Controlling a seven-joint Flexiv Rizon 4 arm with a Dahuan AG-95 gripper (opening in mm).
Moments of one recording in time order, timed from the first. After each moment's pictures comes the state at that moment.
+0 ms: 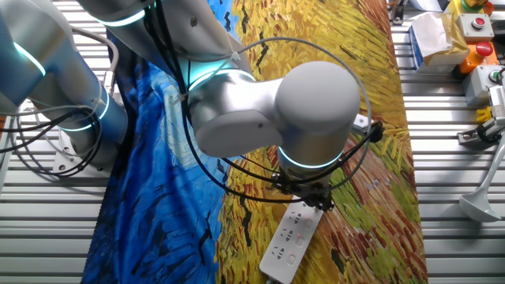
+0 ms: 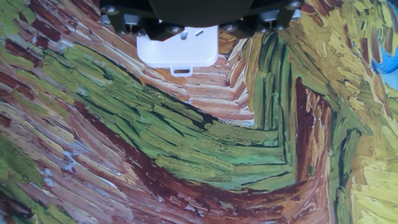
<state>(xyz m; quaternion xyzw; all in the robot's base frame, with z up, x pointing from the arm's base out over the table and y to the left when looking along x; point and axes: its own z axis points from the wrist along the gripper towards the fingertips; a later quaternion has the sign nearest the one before) 0.466 -0.165 0.021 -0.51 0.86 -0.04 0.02</state>
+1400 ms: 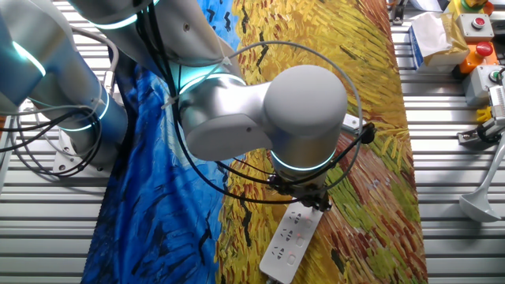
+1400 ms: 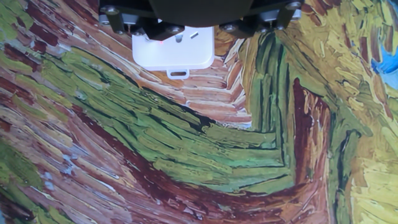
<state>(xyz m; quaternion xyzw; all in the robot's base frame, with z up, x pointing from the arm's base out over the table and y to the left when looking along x) 0.460 -0.164 0.019 -0.51 0.86 -0.05 0.03</state>
